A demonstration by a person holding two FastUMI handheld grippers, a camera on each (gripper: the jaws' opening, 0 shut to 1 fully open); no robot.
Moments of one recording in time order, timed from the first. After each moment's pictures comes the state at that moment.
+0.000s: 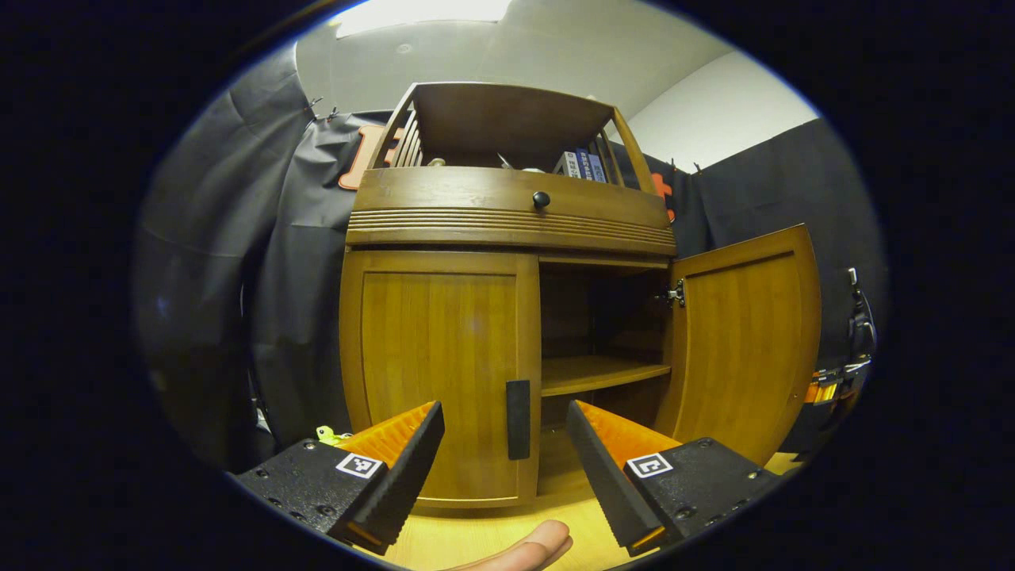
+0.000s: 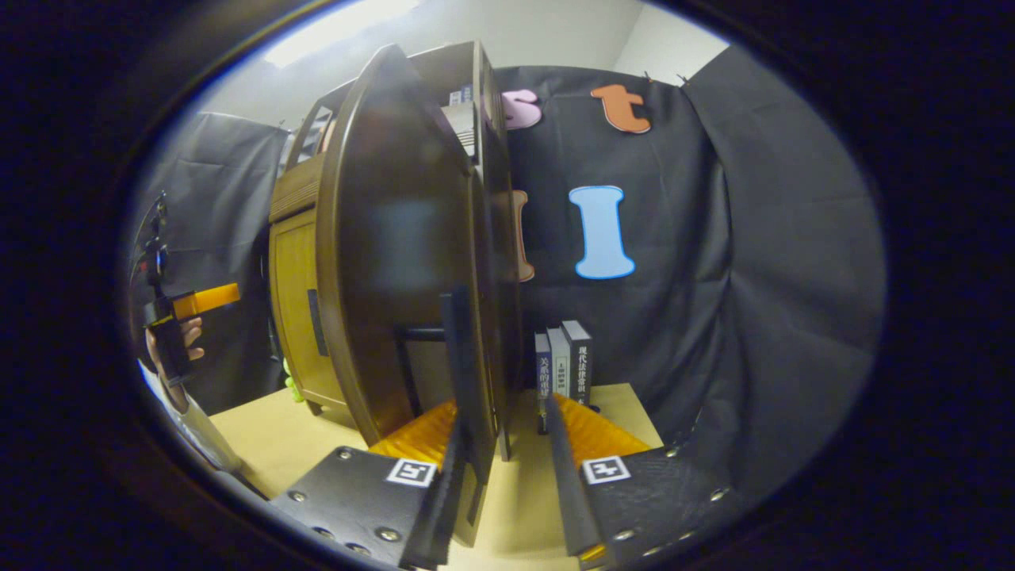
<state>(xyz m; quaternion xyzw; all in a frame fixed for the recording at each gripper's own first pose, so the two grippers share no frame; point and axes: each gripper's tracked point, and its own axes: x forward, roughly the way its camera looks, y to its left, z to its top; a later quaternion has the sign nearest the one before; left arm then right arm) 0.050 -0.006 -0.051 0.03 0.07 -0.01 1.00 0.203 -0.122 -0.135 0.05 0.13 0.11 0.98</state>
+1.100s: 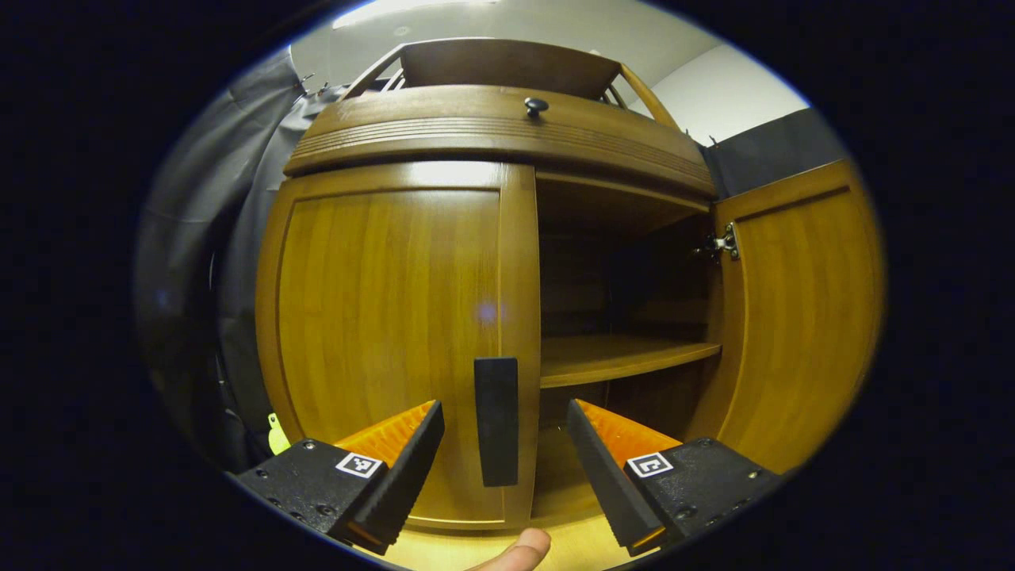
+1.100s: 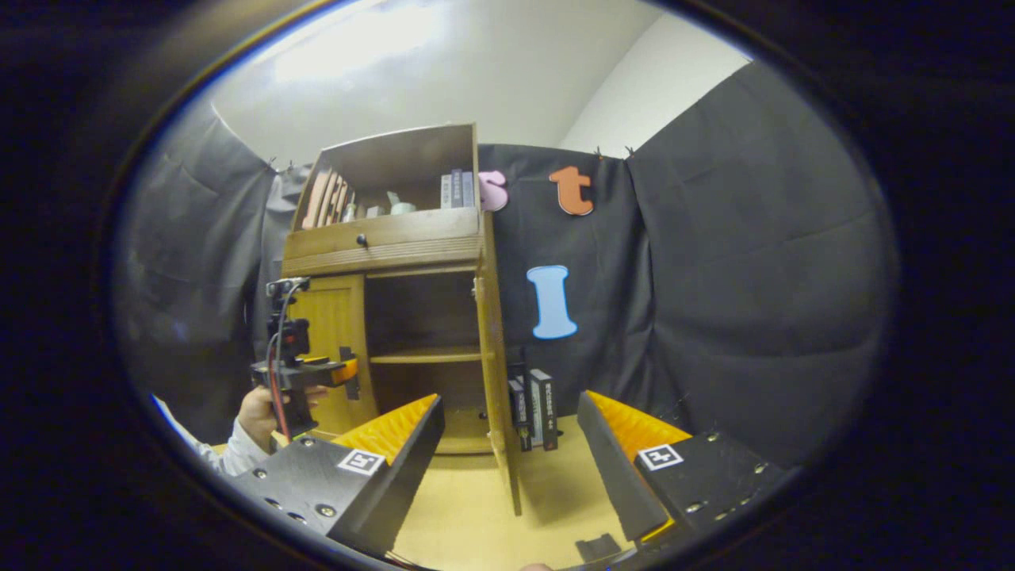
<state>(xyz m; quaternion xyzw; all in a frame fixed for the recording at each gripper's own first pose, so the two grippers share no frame) 0.161 -0.024 -0.150 0.03 0.10 0.01 0.99 0.010 -0.064 -0.050 0.04 0.01 -0.01 1.00</state>
